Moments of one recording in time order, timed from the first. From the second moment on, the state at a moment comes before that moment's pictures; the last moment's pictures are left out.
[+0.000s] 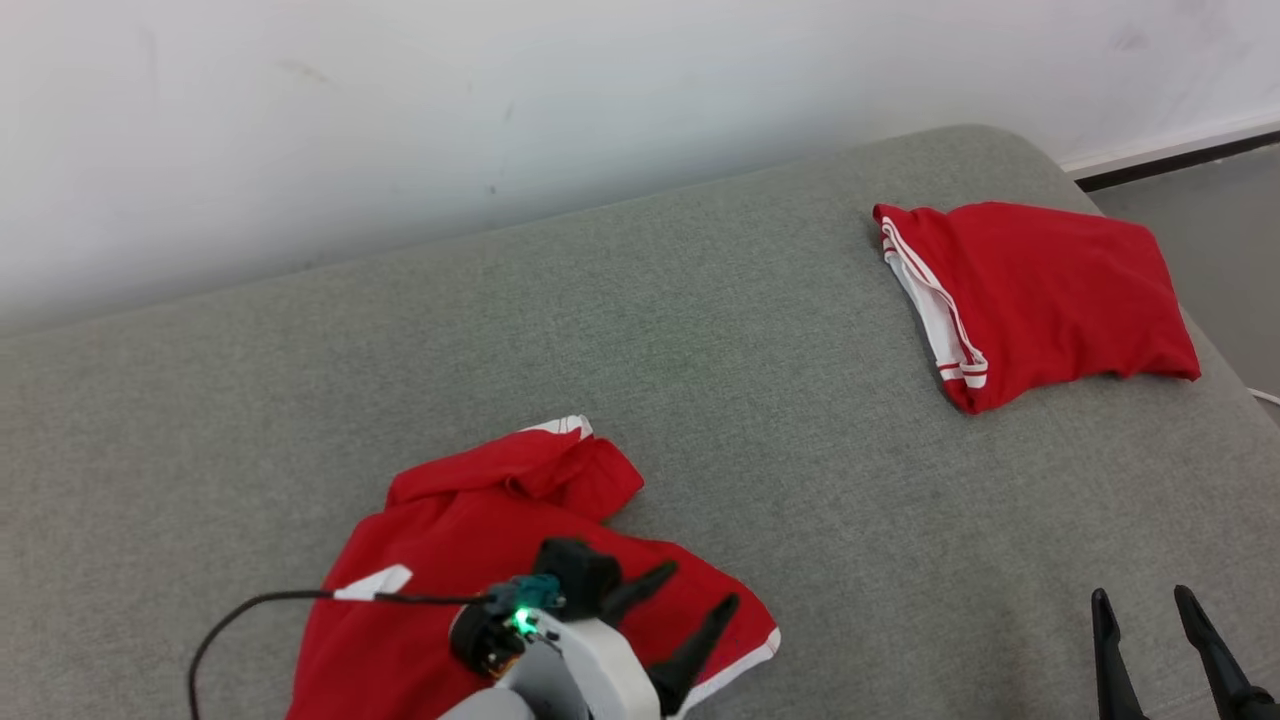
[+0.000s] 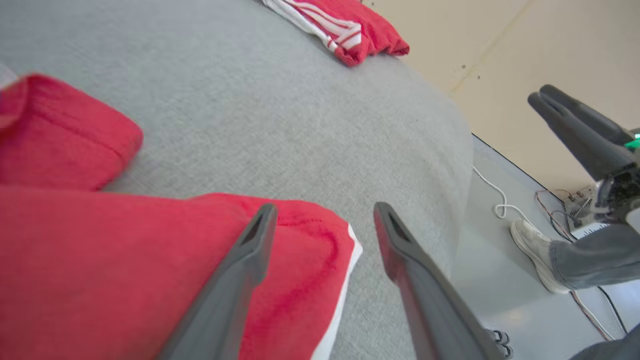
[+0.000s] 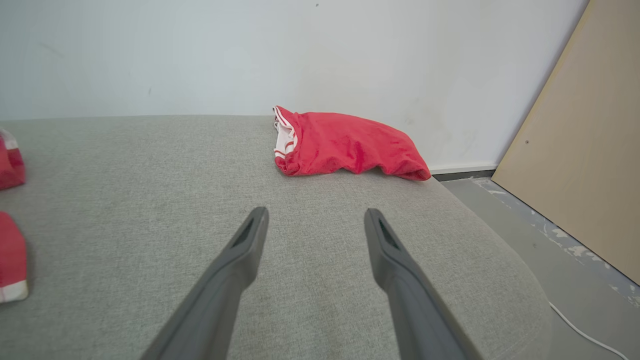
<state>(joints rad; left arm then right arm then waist) -0.46 0.22 -0.91 0.37 -0.69 -0.08 0.01 0.05 -0.07 -0.08 0.20 0.12 0.13 -0.26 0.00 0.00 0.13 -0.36</state>
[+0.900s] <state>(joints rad) -0.06 0.28 -0.42 0.19 -0.50 0.18 -0.26 0.09 -0.11 -0.14 0.11 0.10 0.13 -0.26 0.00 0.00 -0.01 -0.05</state>
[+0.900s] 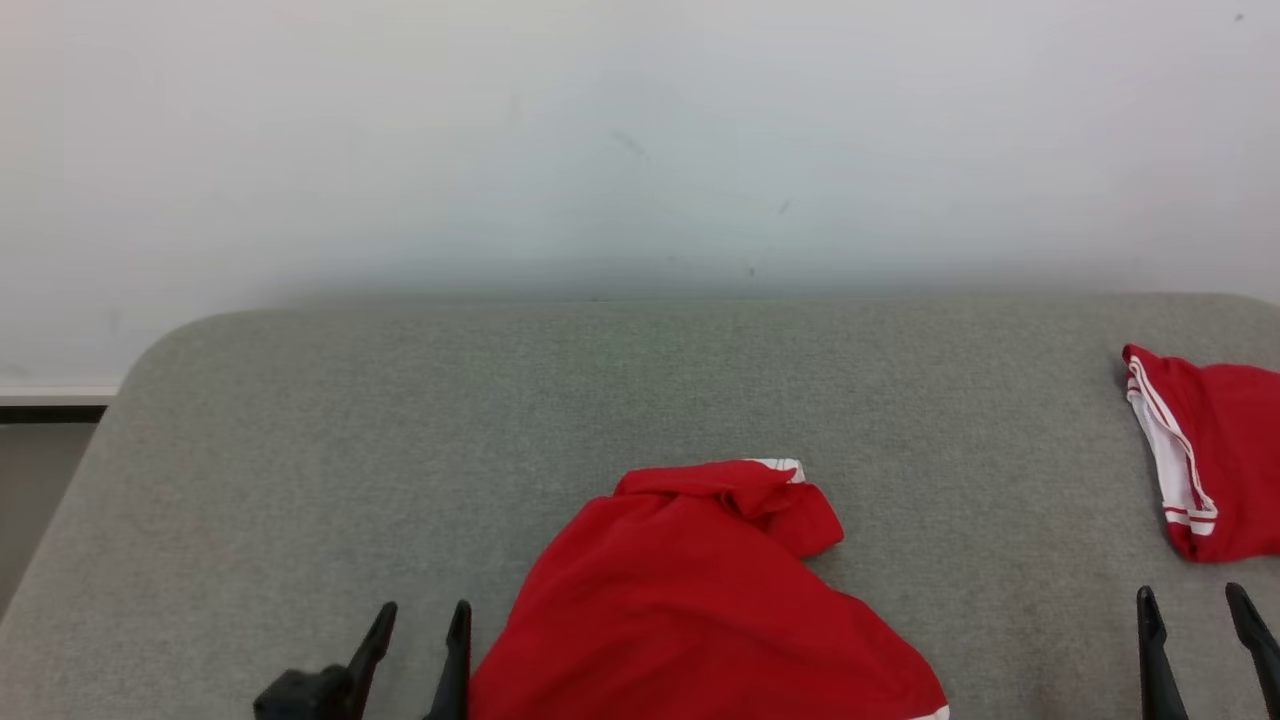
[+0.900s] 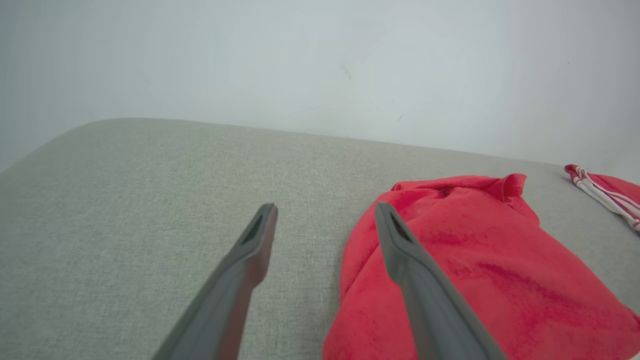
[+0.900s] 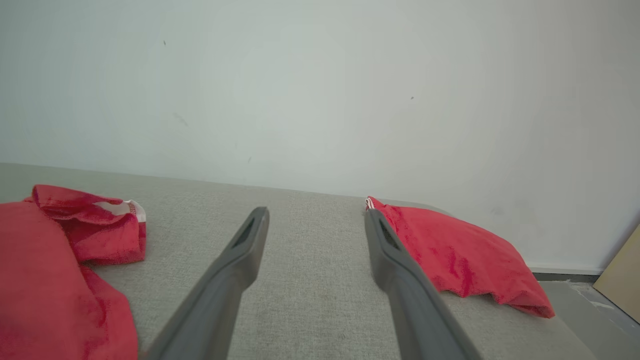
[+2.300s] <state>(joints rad) 0.13 0.06 -0.06 0.21 -0.18 -0.12 -0.26 0.11 -0.09 -0.03 0.20 0.11 0.13 -0.26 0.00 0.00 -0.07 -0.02</state>
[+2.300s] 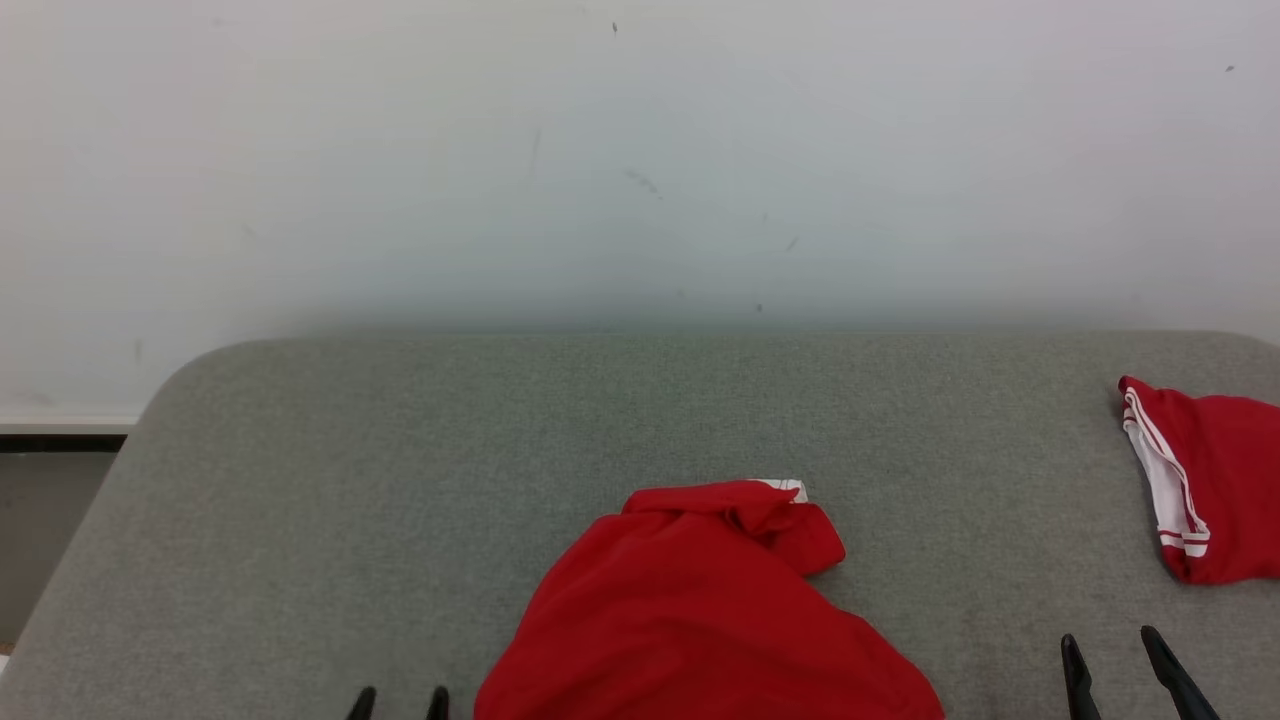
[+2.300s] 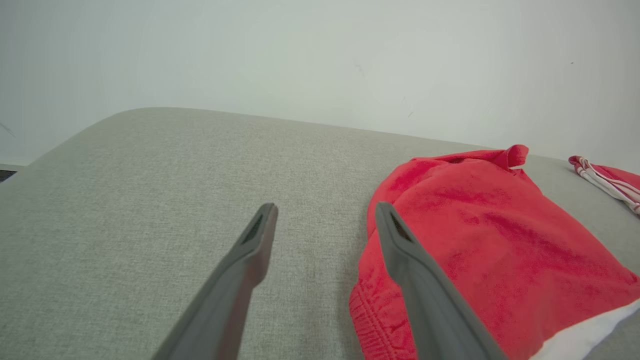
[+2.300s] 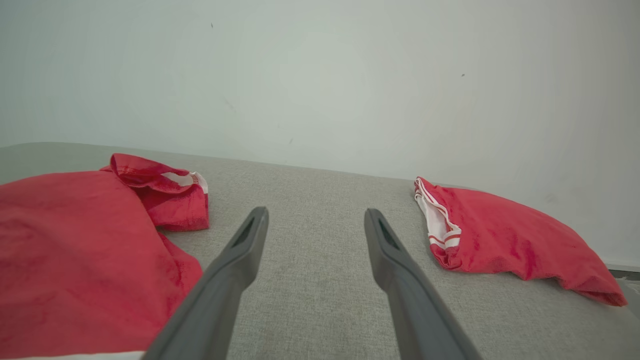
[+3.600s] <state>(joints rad) 0.03 0.39 -0.59 0.28 -0.69 -0.13 -0.07 -0.10 -0.35 0.53 0.42 0.38 0.13 -0.22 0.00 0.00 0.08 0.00</state>
